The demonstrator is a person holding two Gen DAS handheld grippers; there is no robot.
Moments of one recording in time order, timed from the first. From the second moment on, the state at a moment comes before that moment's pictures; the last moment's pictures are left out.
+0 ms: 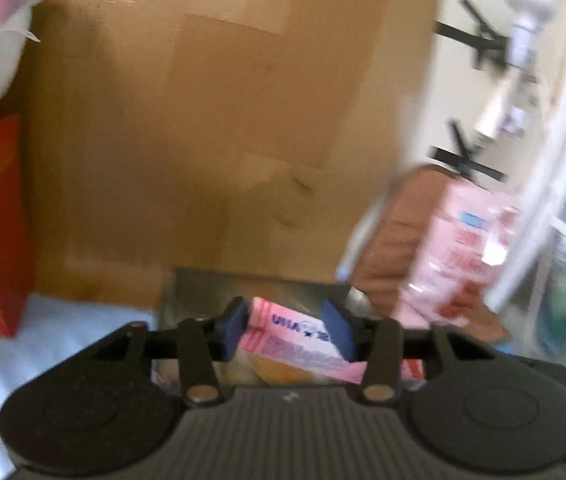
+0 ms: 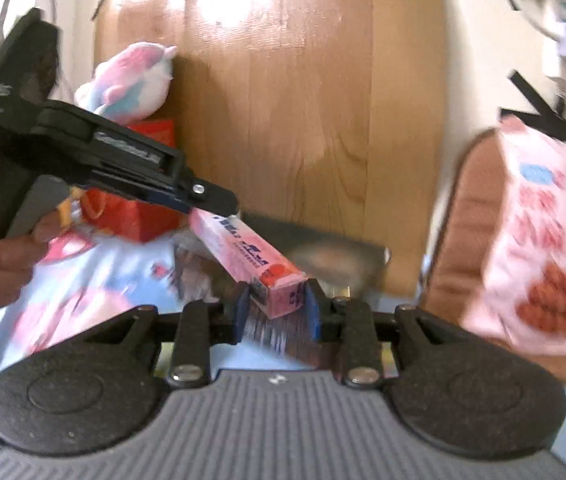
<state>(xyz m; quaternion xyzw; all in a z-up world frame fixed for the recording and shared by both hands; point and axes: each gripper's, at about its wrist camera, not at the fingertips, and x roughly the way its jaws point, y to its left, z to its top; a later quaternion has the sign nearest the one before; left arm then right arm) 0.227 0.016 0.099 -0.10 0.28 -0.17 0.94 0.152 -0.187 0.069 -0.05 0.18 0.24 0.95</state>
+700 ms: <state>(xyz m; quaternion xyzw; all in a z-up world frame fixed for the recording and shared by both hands) 0.102 0.089 0.042 -0.16 0.33 -0.19 0.91 0.059 -0.243 0.022 0.00 0.23 0.19 0.95</state>
